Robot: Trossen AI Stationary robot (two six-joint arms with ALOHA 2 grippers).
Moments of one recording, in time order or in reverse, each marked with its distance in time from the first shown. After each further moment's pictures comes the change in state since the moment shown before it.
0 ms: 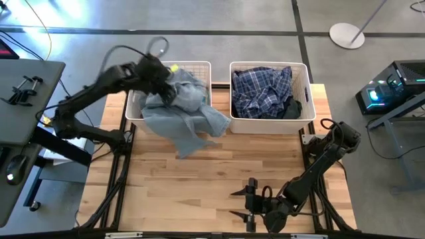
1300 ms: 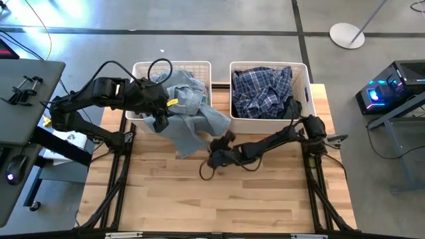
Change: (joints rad) left arm -0.490 0.002 0.280 -0.252 -0.146 -0.160; right arm -0.633 0.263 0.000 0.074 -0.089 -0.141
